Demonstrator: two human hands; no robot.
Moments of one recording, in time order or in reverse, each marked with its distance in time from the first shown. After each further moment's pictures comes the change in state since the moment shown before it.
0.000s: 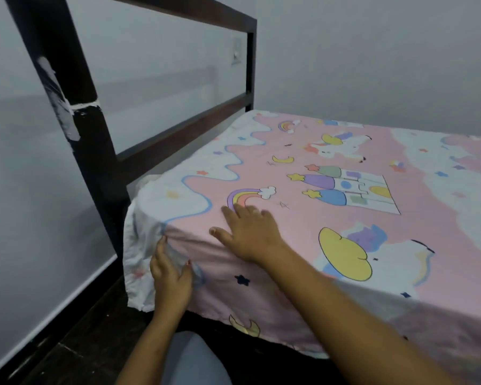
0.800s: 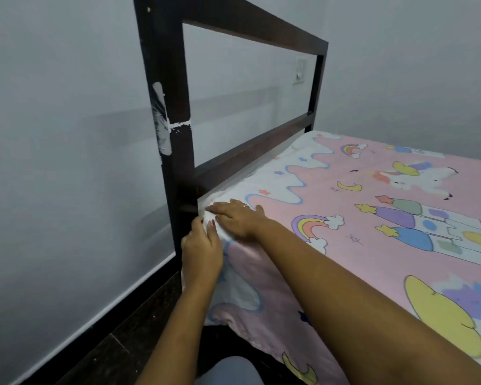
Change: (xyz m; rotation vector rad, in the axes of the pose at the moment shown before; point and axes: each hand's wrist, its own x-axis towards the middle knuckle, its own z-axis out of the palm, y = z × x) left_hand 0.088 0.025 -0.041 0.228 0.231 0.113; right_hand 0.129 -0.094 0.004 0.316 -0.235 -0.331
